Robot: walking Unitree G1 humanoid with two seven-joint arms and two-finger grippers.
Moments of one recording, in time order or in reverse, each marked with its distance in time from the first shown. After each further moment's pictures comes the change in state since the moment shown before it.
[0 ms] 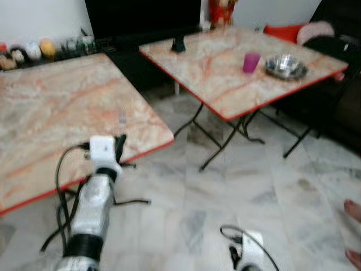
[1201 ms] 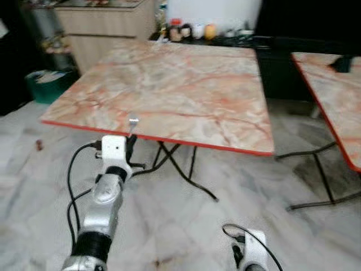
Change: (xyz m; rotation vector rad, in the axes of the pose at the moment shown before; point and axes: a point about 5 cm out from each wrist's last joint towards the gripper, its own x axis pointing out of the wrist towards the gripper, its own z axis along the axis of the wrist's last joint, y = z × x) left arm 0.003 -0.006 -0.001 0.000 0.018 0.005; right arm 0.001 -0.001 0.005 0.003 -0.013 -0.004
